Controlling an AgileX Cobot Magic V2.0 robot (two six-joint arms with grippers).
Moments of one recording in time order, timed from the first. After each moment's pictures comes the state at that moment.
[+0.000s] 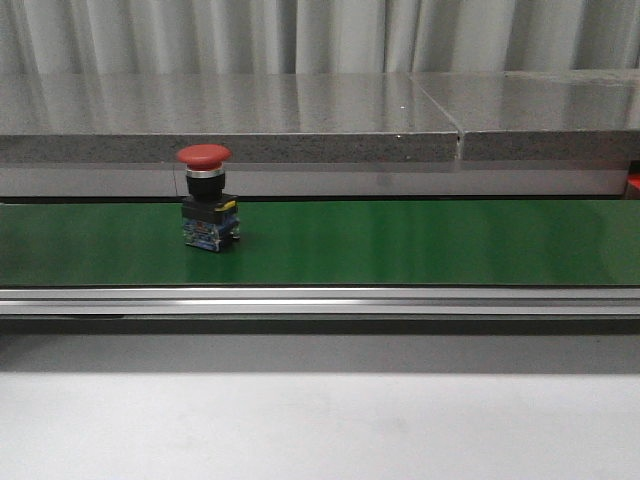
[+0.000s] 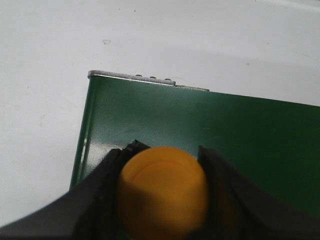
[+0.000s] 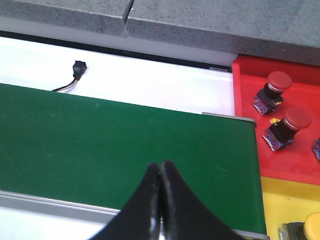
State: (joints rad) left arm 0.10 1.49 -1.12 -0.20 0.69 0.11; right arm -0.08 0.73 -0.64 0.19 0.48 -0.26
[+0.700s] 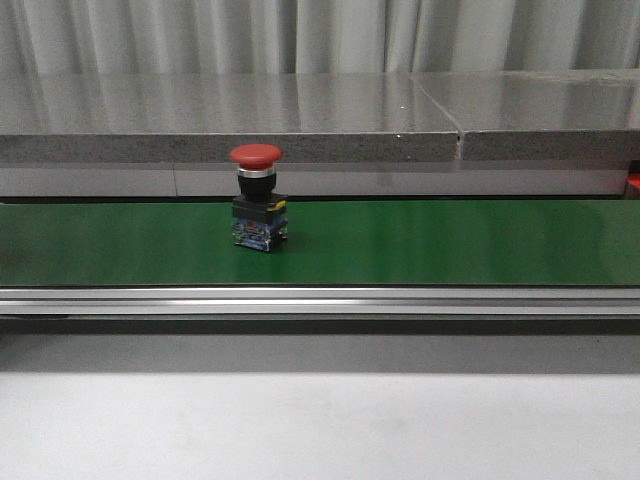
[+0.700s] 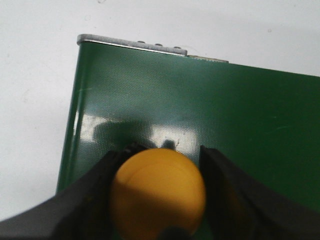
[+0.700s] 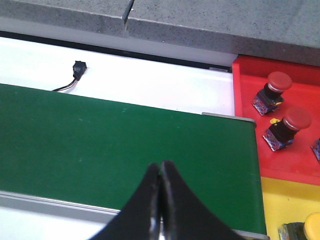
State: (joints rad) left arm 0.10 1.57 -1.12 -0.20 0.71 0.11; right arm -0.08 0.73 -0.64 0.19 0.48 -0.26
